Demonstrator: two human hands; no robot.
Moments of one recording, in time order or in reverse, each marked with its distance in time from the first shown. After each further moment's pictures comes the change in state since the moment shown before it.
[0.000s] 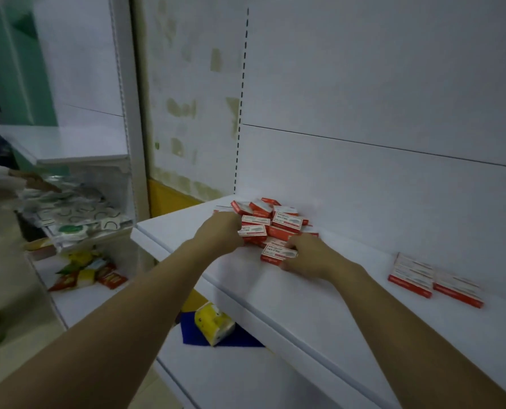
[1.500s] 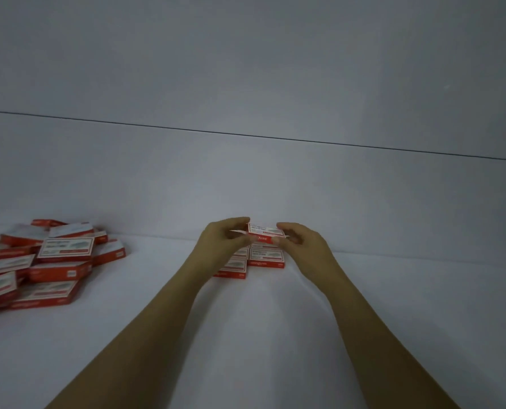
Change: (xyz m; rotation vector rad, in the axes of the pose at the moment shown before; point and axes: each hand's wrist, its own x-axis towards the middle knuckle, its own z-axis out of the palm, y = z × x) left_hand 0.049 0.259 0.135 -1.000 -0.338 0.449; right_hand -0.144 0.213 -0.074 0.583 0.766 0.455
